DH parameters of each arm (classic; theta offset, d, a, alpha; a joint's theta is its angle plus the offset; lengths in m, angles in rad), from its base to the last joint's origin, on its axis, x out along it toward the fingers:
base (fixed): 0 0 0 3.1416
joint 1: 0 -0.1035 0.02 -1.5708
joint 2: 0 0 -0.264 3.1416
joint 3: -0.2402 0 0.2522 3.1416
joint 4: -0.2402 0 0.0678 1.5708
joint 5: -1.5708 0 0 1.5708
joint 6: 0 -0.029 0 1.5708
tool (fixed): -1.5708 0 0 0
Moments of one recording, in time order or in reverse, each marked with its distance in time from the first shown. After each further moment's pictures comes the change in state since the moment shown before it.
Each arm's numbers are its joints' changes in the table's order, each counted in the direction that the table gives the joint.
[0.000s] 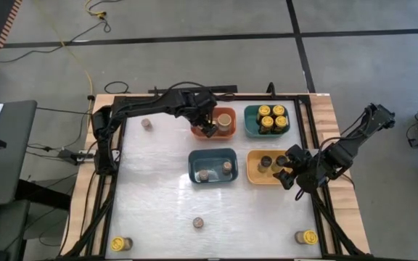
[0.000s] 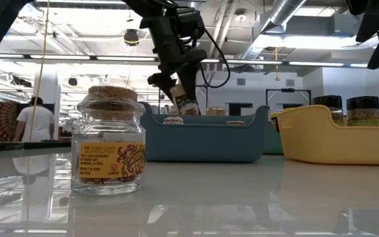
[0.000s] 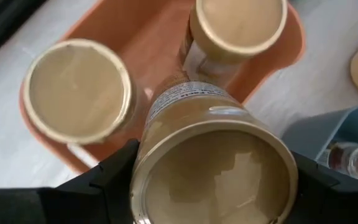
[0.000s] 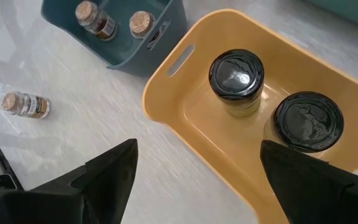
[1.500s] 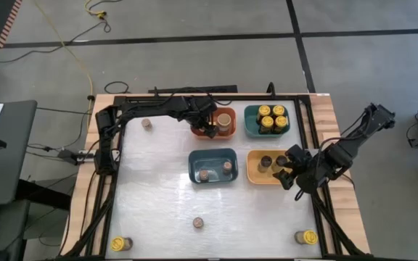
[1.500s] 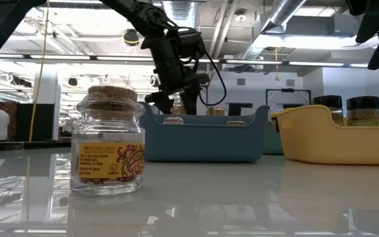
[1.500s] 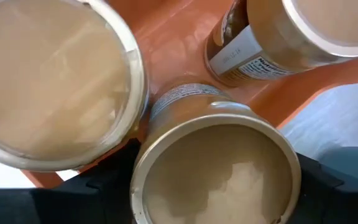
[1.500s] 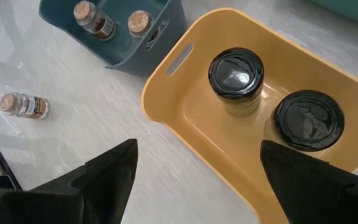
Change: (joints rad) left arm -0.020 -0.061 0.115 0.138 -0.006 0.131; right arm 0.000 -0.005 0.000 -0.001 0.000 -0.008
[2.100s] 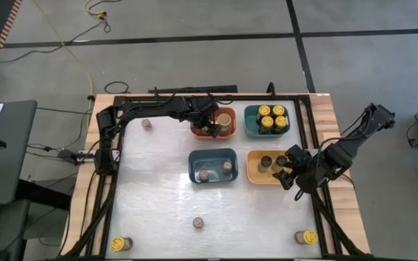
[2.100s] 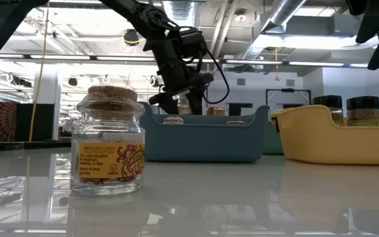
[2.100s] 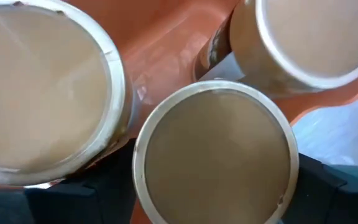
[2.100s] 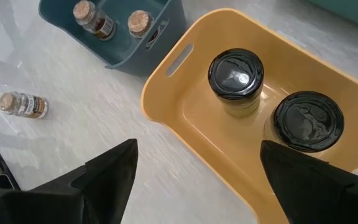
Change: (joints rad) left arm 0.002 -0.004 0.002 0.077 -0.004 0.014; right arm 0.000 -0.002 0.000 0.000 0.000 0.007
